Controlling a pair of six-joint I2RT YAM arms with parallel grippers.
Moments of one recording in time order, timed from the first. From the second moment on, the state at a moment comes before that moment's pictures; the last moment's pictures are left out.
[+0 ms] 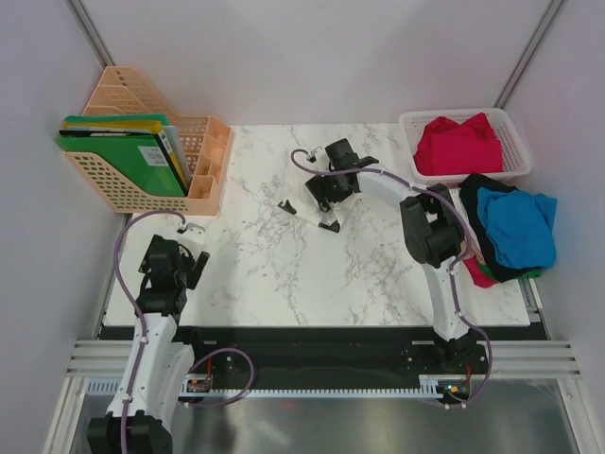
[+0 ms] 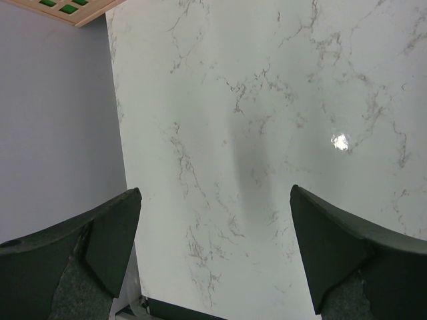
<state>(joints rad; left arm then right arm) 0.06 0.60 0.36 -0.39 -0.26 0.56 0.48 2.25 1.78 -0.52 -0.08 -0.19</state>
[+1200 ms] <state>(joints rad) 0.06 0.60 0.36 -0.39 -0.26 0.56 0.67 1.50 1.52 -0.76 -0.19 -0.35</state>
